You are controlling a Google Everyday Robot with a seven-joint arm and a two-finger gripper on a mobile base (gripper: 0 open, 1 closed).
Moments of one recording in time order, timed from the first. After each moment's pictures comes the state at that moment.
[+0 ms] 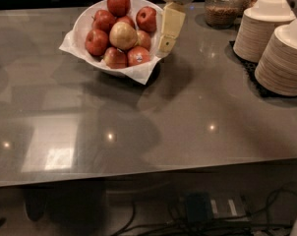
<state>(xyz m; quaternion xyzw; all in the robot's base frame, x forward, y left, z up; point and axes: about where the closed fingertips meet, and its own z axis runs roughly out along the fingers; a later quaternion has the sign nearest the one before) 0.610 -0.022 1.011 -0.75 0.60 0.02 0.28</state>
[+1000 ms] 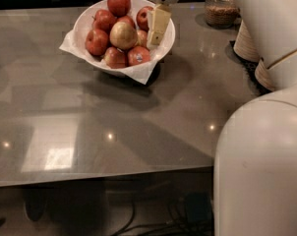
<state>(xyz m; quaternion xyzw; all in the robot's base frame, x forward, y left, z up) 0.695 -0.002 0.983 -0.77 0.56 0.02 0.31</state>
